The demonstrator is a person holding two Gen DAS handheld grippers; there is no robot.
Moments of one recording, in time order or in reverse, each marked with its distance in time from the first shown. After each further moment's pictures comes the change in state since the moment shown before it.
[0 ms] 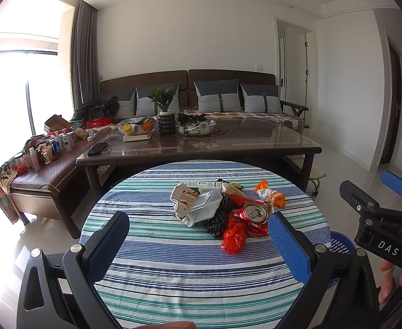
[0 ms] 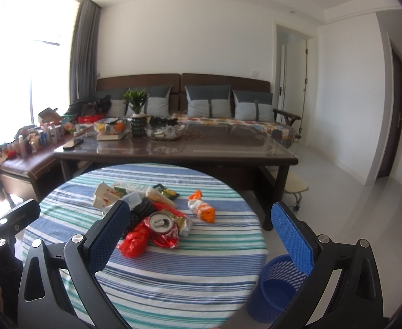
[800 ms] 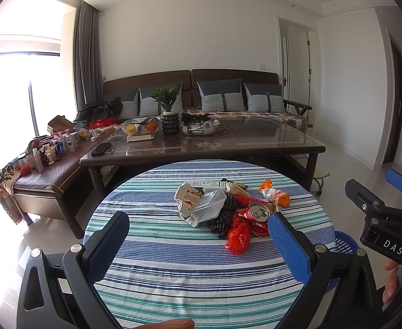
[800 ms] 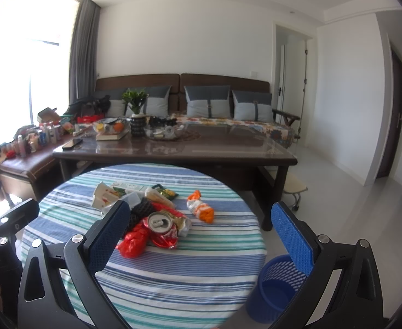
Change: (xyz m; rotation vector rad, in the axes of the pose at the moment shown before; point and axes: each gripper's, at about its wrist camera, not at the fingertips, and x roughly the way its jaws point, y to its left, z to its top) left arm 0.002 0.006 0.000 0.008 0.004 0.018; right arm 0.000 -0.001 0.000 -0.001 -0.001 -0.004
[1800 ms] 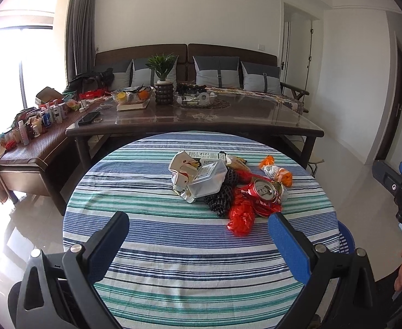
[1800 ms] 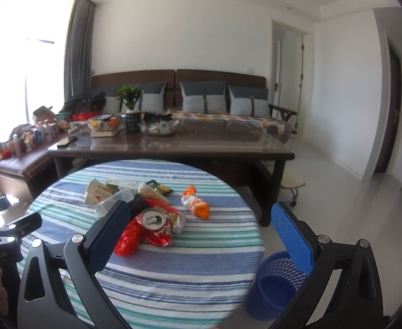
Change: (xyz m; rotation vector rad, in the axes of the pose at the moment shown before) left arm 0.058 0.018 -0.026 -0.034 0.159 -0.088; right arm 0.013 -0.005 -0.006 0.015 0.016 -0.020
